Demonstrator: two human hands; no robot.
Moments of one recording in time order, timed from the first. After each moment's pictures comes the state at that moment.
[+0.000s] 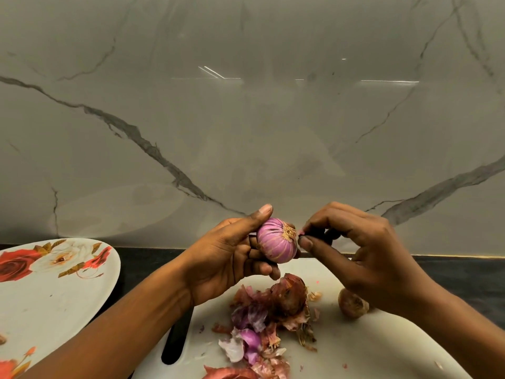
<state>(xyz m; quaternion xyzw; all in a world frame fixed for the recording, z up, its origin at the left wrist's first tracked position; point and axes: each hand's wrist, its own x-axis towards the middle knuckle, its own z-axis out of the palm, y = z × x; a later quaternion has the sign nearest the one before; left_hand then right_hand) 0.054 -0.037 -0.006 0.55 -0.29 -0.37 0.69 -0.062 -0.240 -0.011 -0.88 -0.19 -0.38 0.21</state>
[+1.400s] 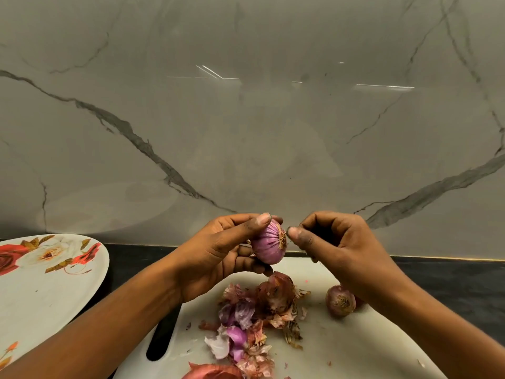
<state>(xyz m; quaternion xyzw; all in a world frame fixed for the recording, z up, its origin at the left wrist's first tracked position) 0.060 -0.040 -0.016 0.55 -0.33 -0.33 0.69 -0.060 -0.231 -0.014 -0.83 -0.04 -0.24 0.50</state>
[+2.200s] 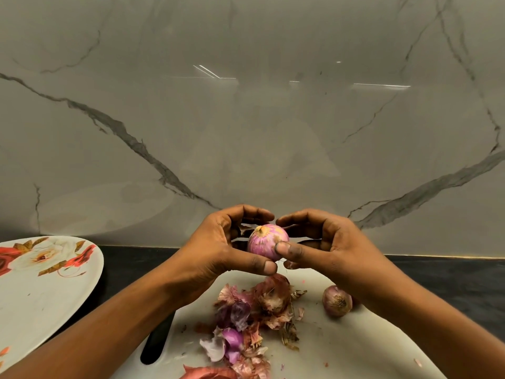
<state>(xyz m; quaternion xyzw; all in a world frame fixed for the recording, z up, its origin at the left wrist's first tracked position) 0.060 -0.040 -0.019 0.63 -0.38 -0.21 0.65 -0.060 -0.234 -0.013 -0.81 -0.02 -0.15 0.57</state>
